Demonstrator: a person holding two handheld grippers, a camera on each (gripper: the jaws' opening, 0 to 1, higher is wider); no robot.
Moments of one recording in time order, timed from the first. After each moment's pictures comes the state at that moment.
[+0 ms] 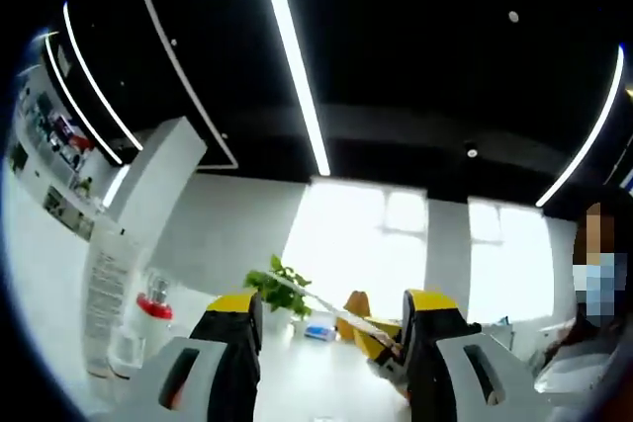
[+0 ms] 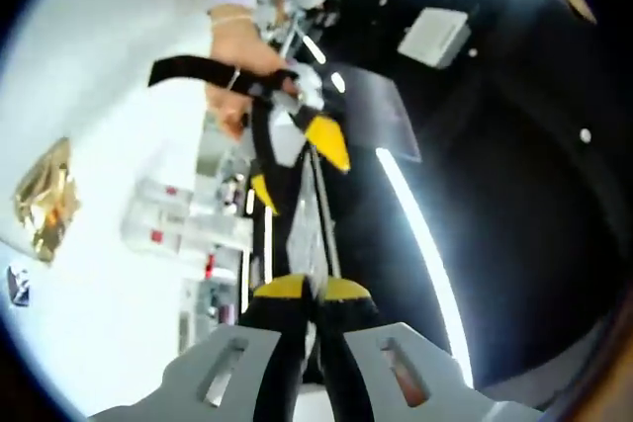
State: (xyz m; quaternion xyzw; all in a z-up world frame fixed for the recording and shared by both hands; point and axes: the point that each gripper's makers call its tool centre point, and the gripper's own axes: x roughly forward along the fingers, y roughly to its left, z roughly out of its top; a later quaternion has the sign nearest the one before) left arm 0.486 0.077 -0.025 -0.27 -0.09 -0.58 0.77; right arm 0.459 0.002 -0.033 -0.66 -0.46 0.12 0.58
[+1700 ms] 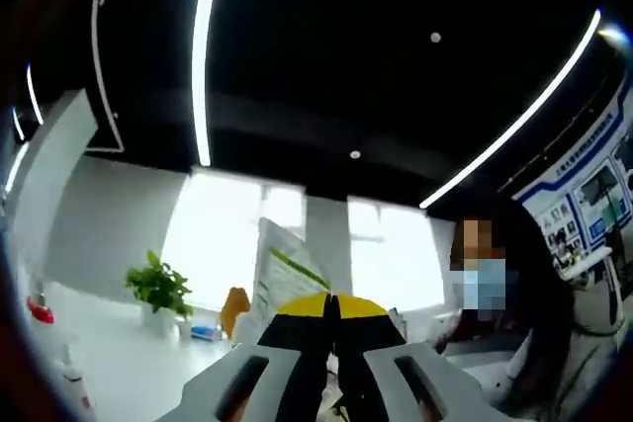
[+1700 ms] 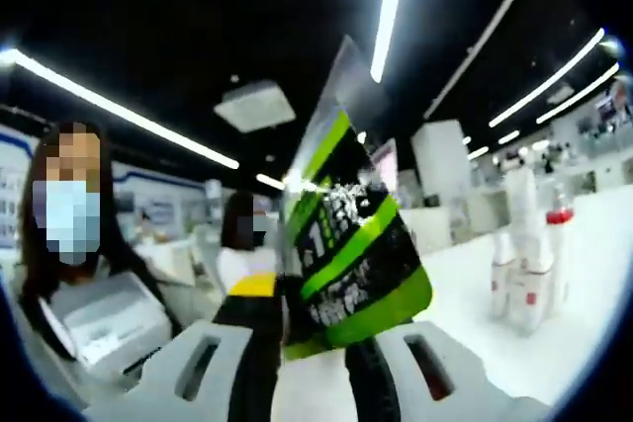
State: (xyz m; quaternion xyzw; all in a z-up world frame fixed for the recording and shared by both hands) left arm 0.370 0.074 -0.002 -0.23 -0.13 -0.77 0.57; right arm 0.394 0.044 -0.058 0.11 -0.02 0.75 0.65
